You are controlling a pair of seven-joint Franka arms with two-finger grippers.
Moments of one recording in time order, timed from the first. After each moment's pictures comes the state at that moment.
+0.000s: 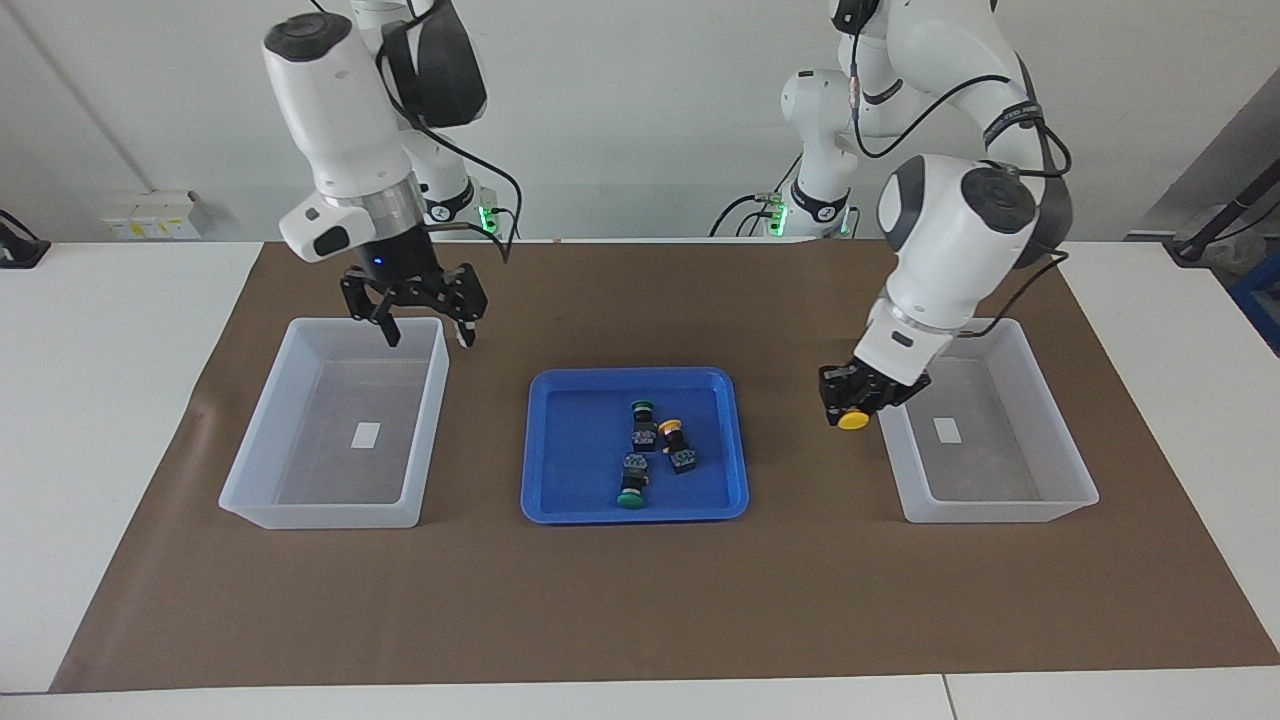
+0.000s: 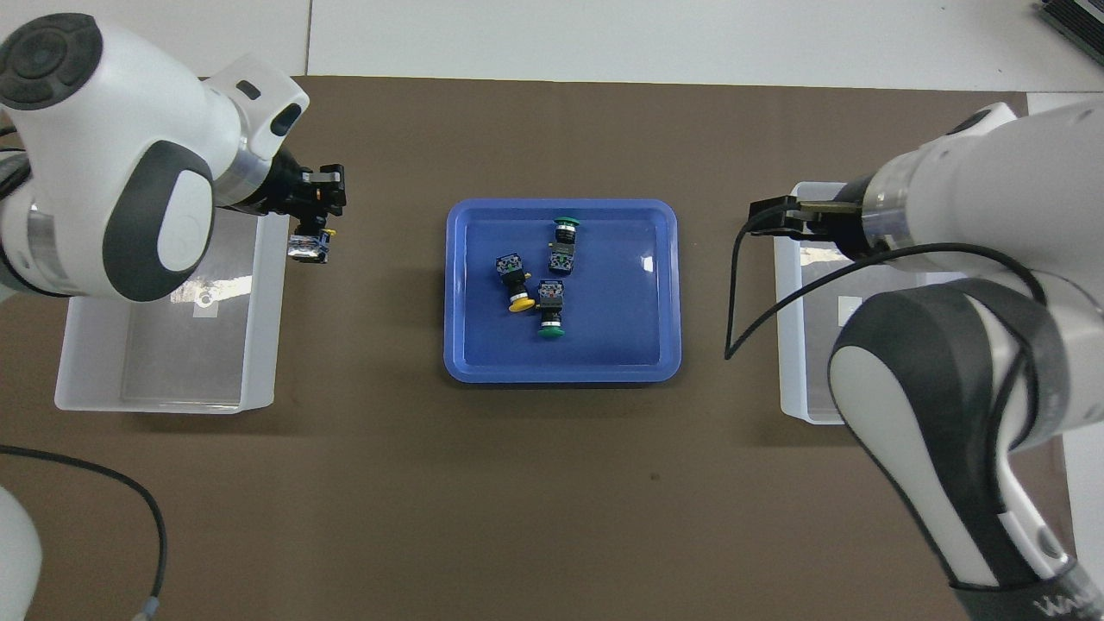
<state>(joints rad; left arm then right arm) -0.21 0.31 0.01 -1.53 -0.11 1.92 -0.18 0.27 0.08 -0.02 -1.73 0.04 2.05 0.38</state>
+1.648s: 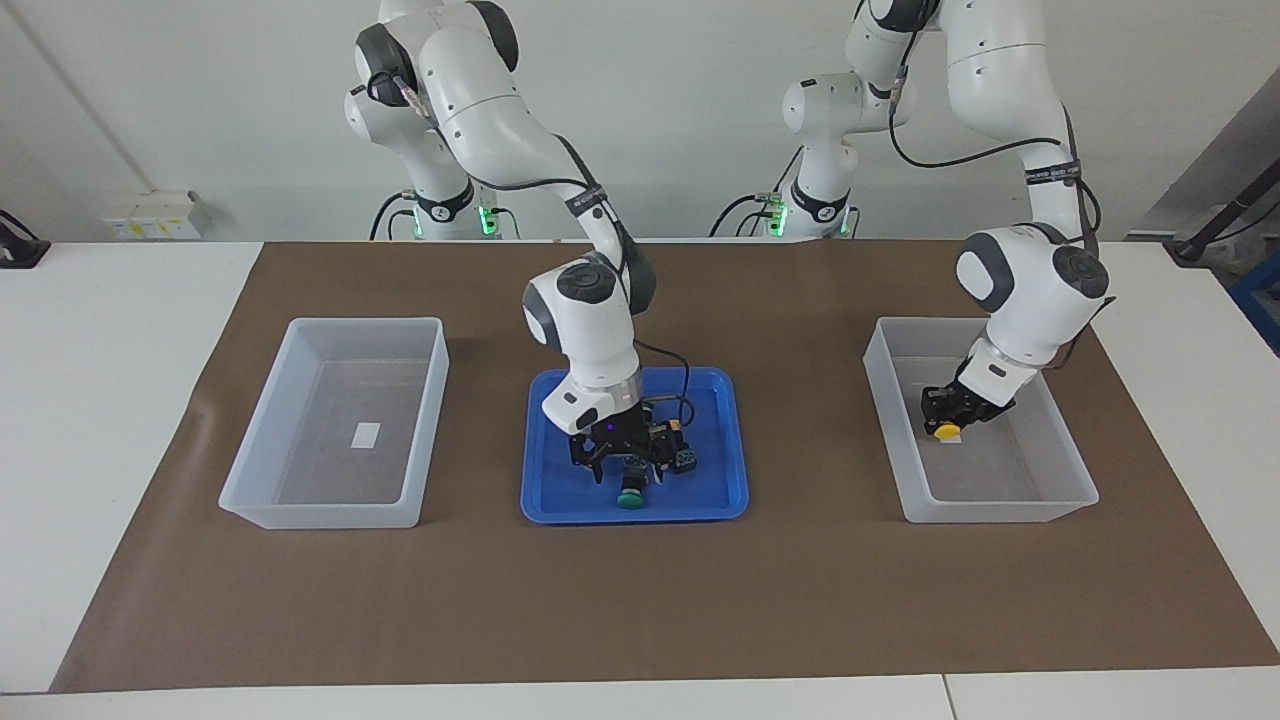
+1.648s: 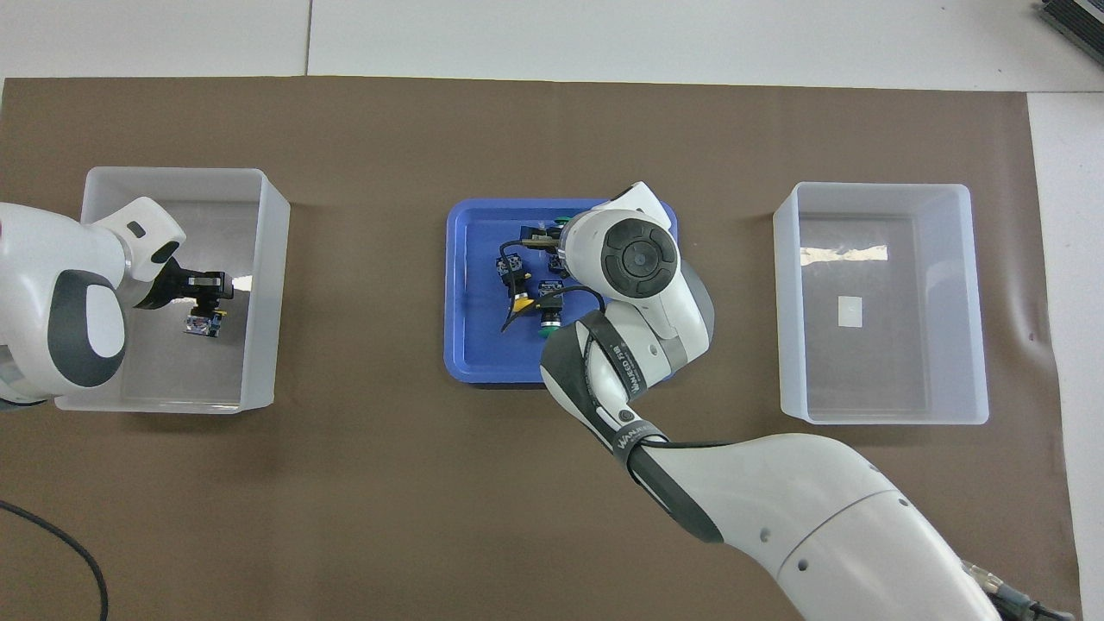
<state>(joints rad) 0.06 0.26 0.00 -2.05 -0.12 2.37 0.21 0.52 0.62 -0.02 -1.62 -0.04 2.58 0.66</state>
